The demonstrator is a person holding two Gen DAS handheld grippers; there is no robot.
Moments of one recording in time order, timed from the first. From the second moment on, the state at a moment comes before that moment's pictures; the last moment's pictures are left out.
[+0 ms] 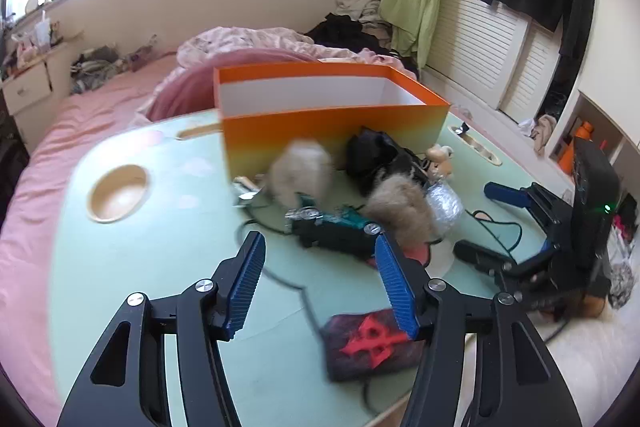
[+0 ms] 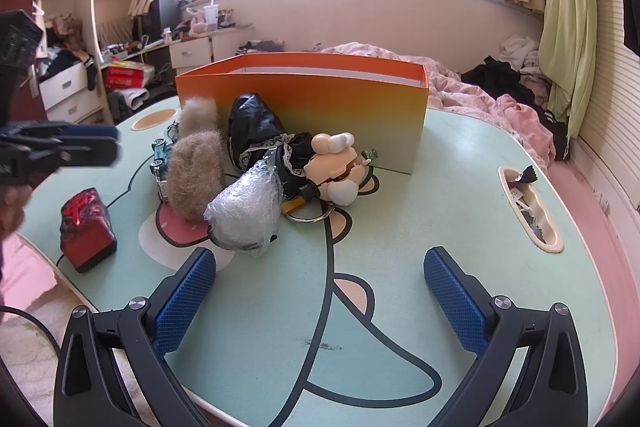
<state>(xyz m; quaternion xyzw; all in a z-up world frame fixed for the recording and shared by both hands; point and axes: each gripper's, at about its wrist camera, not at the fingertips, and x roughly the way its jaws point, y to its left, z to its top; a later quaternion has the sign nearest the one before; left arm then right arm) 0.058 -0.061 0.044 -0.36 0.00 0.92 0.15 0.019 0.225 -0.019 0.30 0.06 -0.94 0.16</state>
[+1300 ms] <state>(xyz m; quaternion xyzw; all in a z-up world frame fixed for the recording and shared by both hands) 0.087 -0.011 -0.005 -0.36 0.04 0.92 0.14 0.016 0.228 -0.019 0.31 0.06 -0.94 0.15</state>
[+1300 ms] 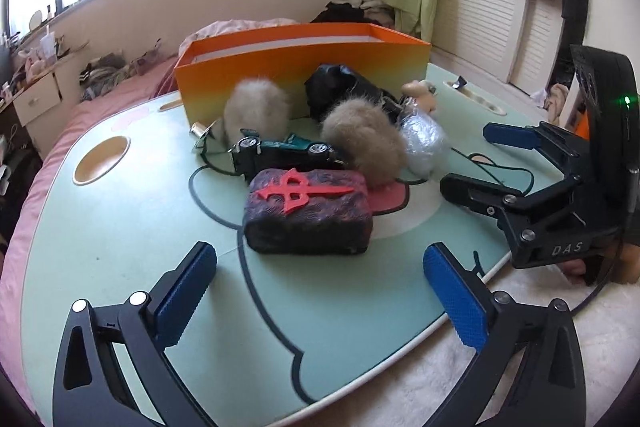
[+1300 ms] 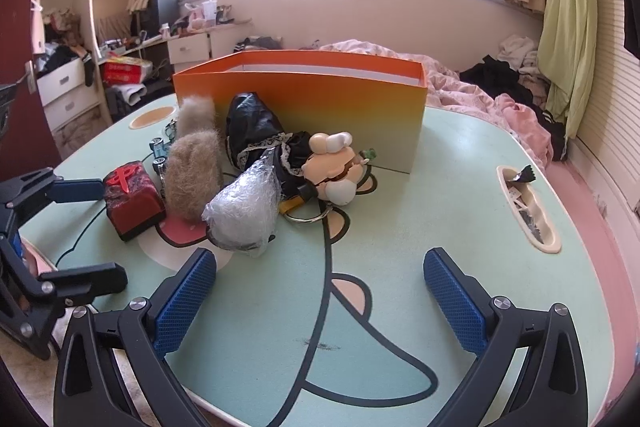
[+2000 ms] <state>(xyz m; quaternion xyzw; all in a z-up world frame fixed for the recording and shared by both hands) 0.089 -0.010 -0.004 -0.34 0.04 0.93 0.14 -0.108 0.176 0.035 0.37 0.08 -0.92 0.13</state>
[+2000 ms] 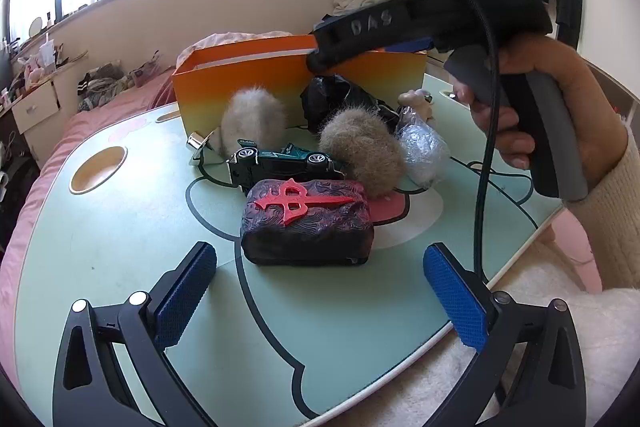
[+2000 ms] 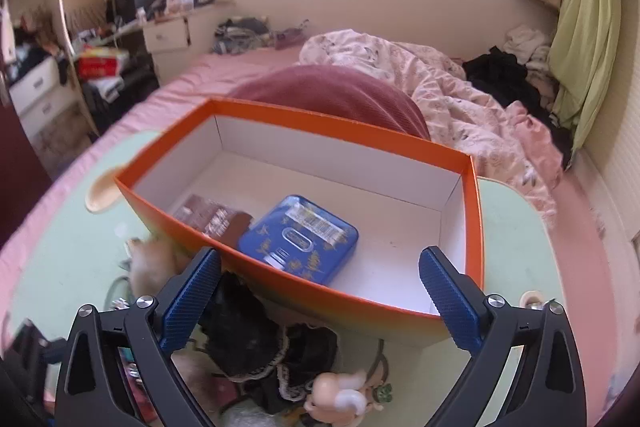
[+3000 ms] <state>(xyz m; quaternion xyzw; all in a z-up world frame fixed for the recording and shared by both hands) 0.073 -0.104 0.013 -0.37 -0.19 0.91 0.05 -0.211 0.182 0.033 0.62 -0.03 -0.77 0.12</state>
